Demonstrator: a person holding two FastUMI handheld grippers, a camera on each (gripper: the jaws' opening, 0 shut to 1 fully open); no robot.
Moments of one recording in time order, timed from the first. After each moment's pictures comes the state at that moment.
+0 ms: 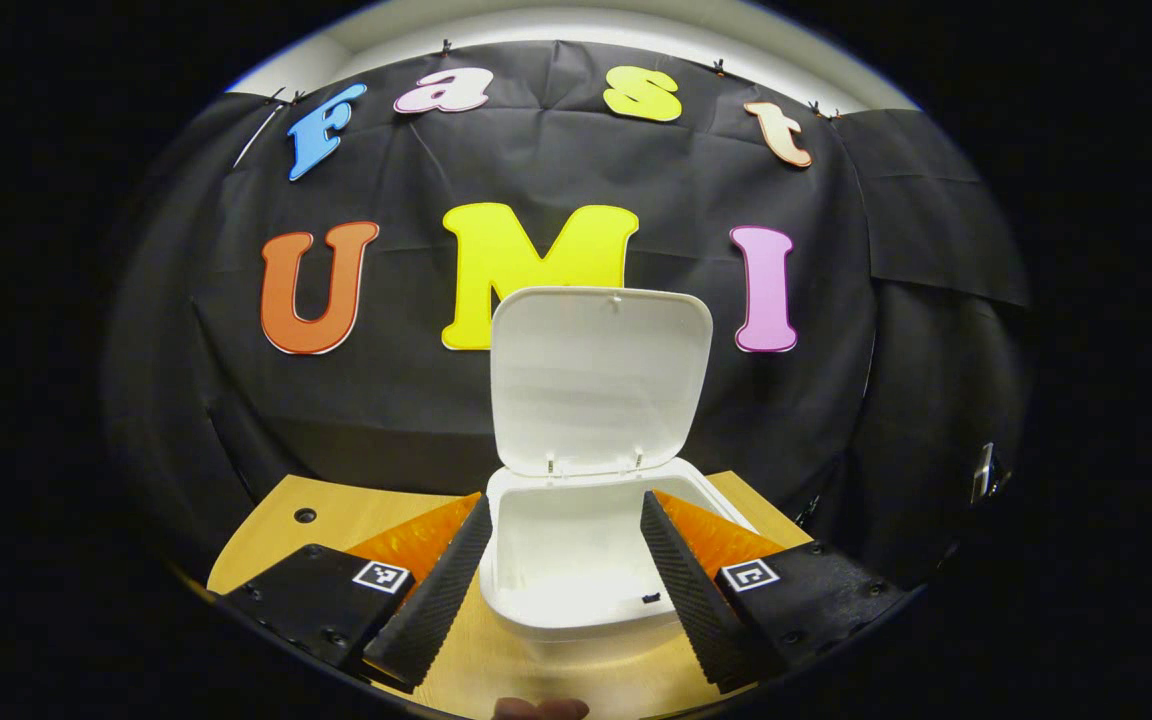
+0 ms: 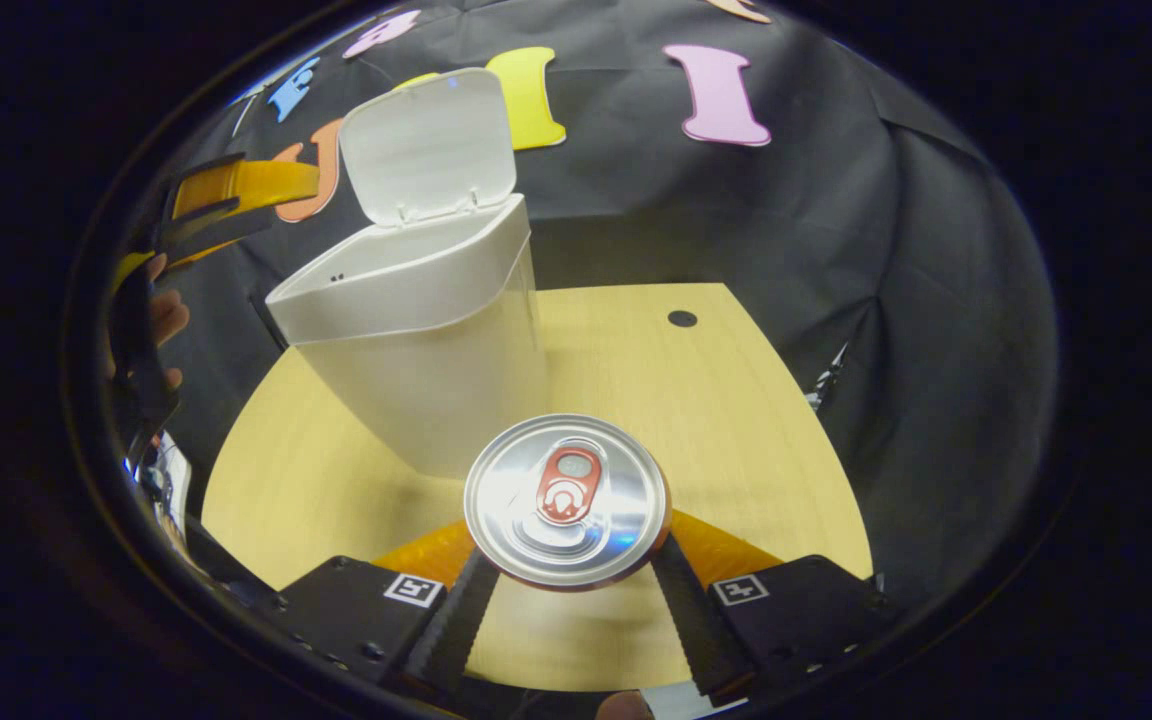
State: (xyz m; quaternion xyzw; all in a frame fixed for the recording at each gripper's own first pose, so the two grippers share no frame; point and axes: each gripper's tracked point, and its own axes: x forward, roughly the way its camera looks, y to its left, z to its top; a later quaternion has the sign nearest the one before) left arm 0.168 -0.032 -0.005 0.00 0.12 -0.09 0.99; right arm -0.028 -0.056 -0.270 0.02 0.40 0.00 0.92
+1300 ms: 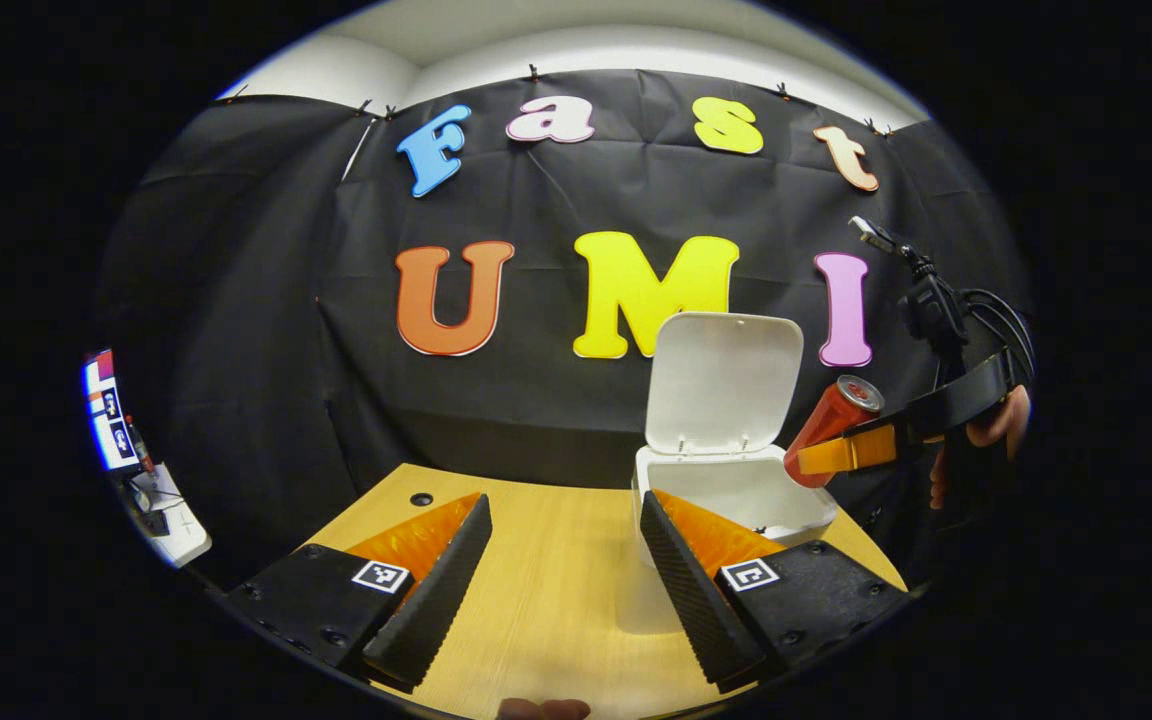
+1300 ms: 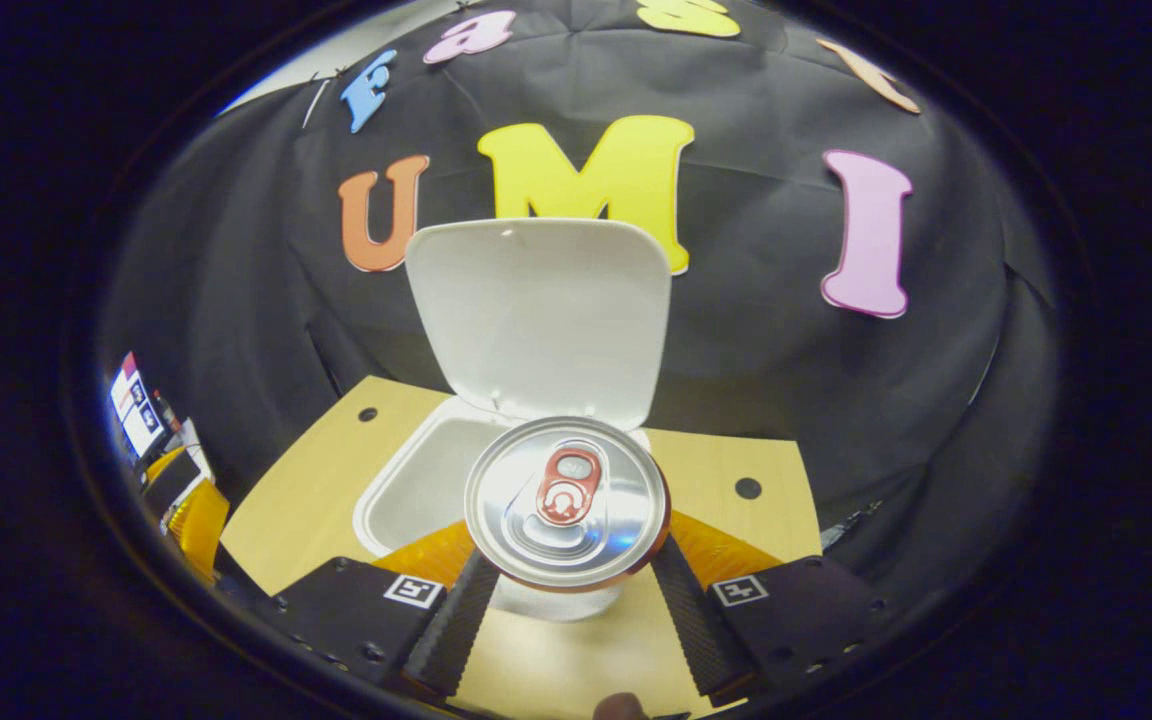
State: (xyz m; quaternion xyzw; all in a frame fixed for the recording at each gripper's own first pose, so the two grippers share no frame) left arm 0.083 0.086 0.012 -0.01 0.10 0.06 0.99; right arm 0.136 0.050 -0.124 -0.04 0.33 0.12 0.93
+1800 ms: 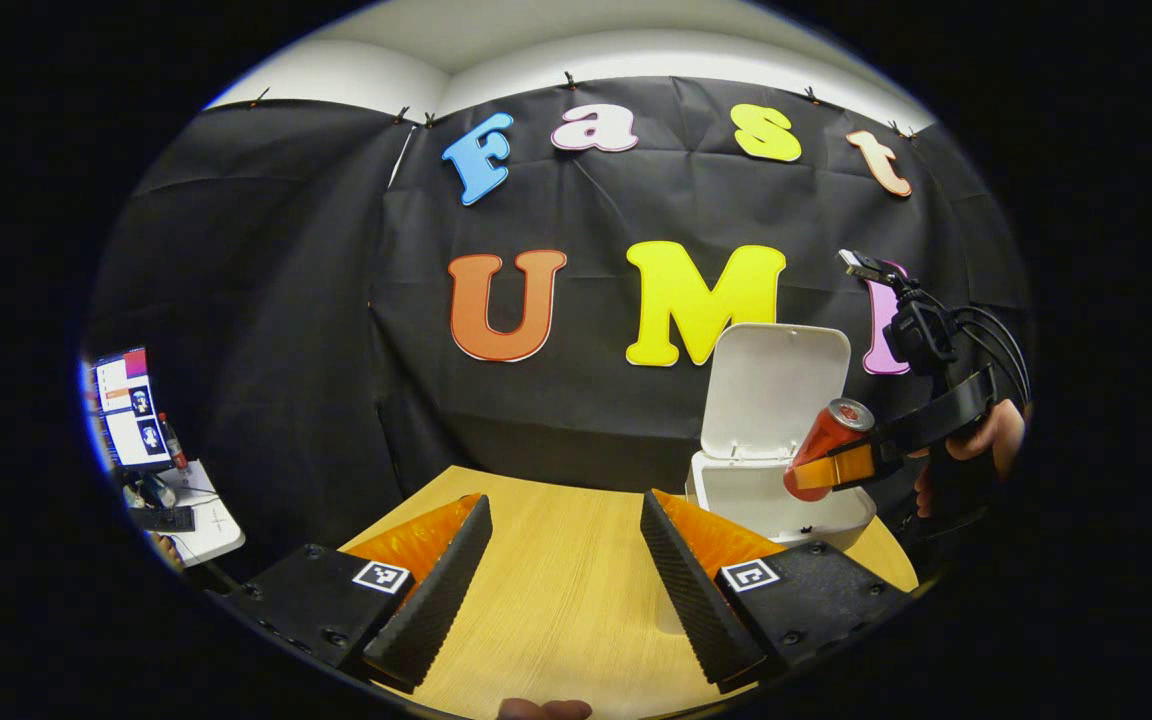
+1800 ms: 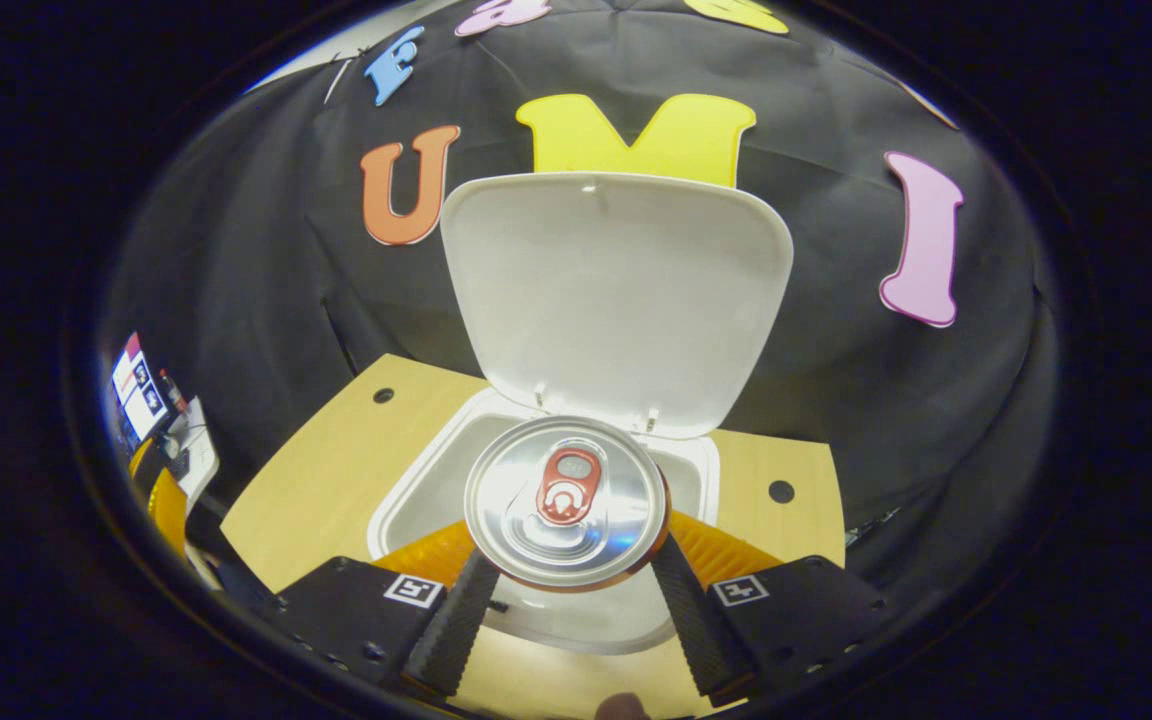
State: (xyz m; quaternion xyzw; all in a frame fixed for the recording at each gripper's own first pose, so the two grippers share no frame) left arm 0.066 0.116 0.016 -0.01 0.10 0.12 0.99; right arm 0.153 0.079 -0.145 -0.06 0.35 0.13 0.92
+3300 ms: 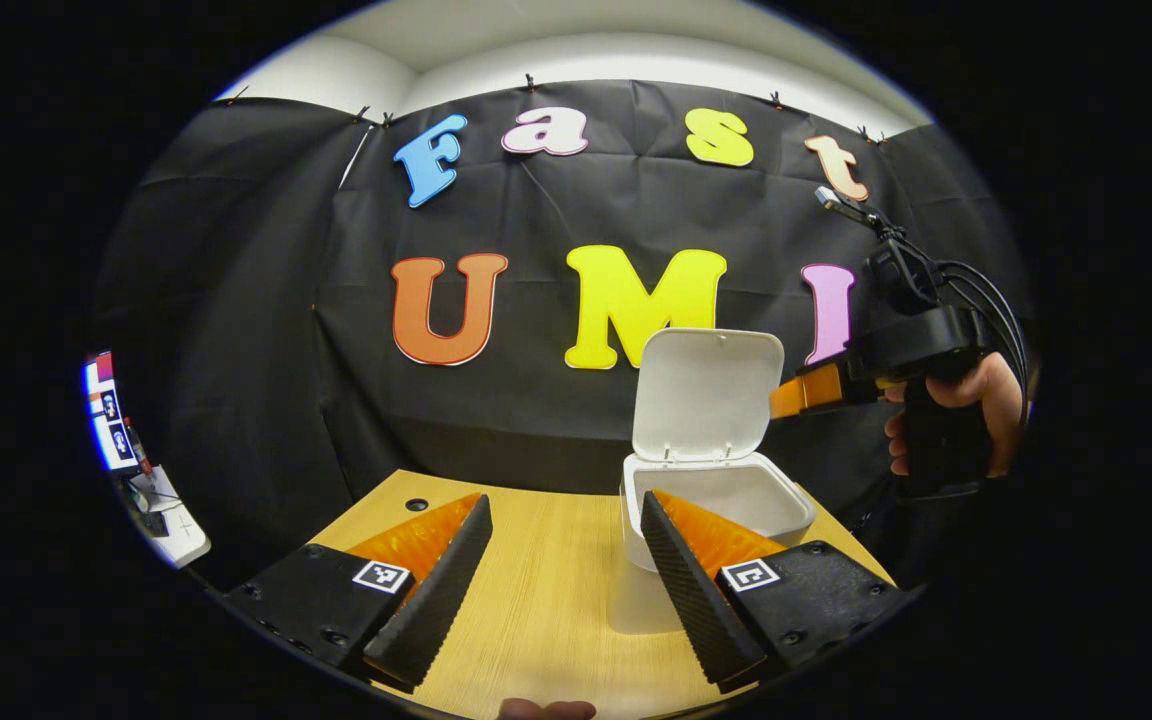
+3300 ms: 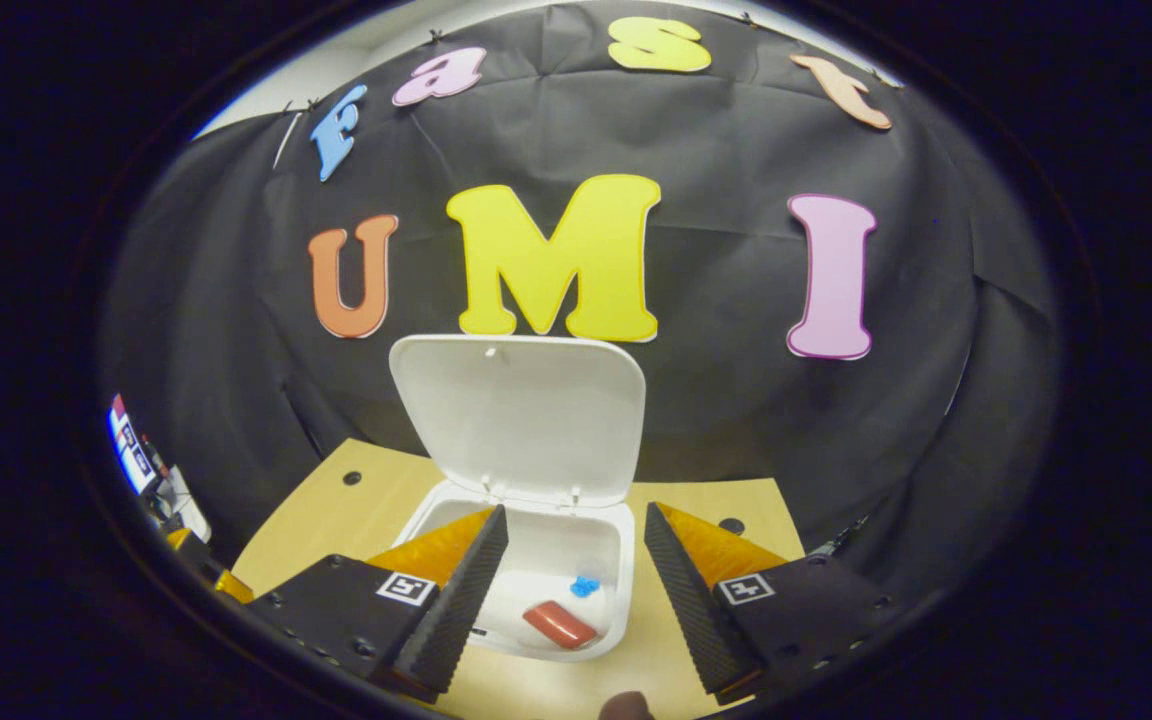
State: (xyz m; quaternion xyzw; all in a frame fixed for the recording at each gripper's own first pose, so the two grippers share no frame) left arm 0.073 0.063 0.024 -0.01 0.09 0.03 1.00; right arm 0.159 0.044 -0.047 0.00 0.24 0.06 0.97
